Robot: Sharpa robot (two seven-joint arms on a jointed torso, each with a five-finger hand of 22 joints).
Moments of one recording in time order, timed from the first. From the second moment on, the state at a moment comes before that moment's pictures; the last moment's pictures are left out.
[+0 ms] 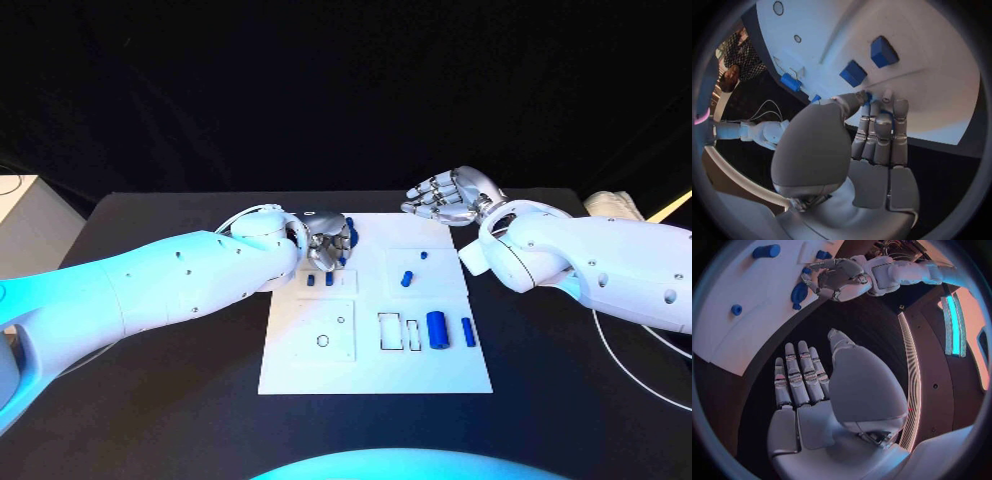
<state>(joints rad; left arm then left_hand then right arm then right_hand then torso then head) 1.26 -0.45 -0.15 1.16 -1.39 -0.08 -0.09 1.46 -0.27 0.66 0.10 0.06 0.86 0.16 0.46 0.29 0.84 0.11 0.67 0.15 1.14 0.05 1.38 0.82 0.17 0.93 0.15 1.12 0.88 1.30 -0.85 -0.16 1.50 -0.61 -0.55 0.07 1.43 -0.15 0.14 0.28 0.31 0.87 0.22 0.20 0.22 1.08 0.20 0.07 0.06 0.92 0.18 0.08 0.14 0.18 0.48 0.29 0.08 0.06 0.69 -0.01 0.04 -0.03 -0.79</state>
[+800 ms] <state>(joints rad) 1.26 -0.44 -0.15 1.14 -1.37 -0.10 -0.06 1.42 -0.23 0.71 0.03 0.06 0.97 0.14 0.44 0.30 0.99 0.08 0.61 0.13 1.28 0.02 1.45 0.95 0.15 1.04 0.12 1.23 1.01 1.30 -0.85 -0.16 1.51 -0.61 -0.55 0.07 1.43 -0.15 0.14 0.28 0.31 0.87 0.22 0.20 0.22 1.08 0.20 0.07 0.06 0.92 0.18 0.08 0.14 0.18 0.48 0.29 0.08 0.06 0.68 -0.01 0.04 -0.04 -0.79</state>
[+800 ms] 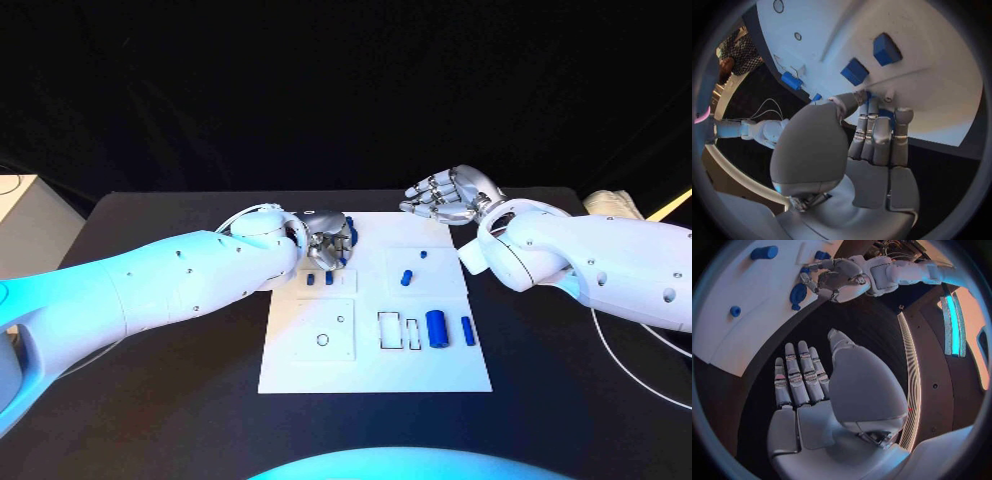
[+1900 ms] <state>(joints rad) 1.25 -0.60 -0.10 1.27 -1.29 -0.14 -0.03 1.39 -0.22 0.72 0.00 0.06 0.98 0.14 0.41 0.31 1.03 0.08 0.52 0.12 1.30 0.01 1.45 0.96 0.15 1.06 0.12 1.24 1.03 1.30 -0.85 -0.16 1.50 -0.61 -0.55 0.07 1.43 -0.15 0.14 0.28 0.31 0.87 0.22 0.20 0.22 1.08 0.20 0.07 0.06 0.92 0.18 0.08 0.14 0.18 0.48 0.29 0.08 0.06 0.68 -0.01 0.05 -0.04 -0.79</state>
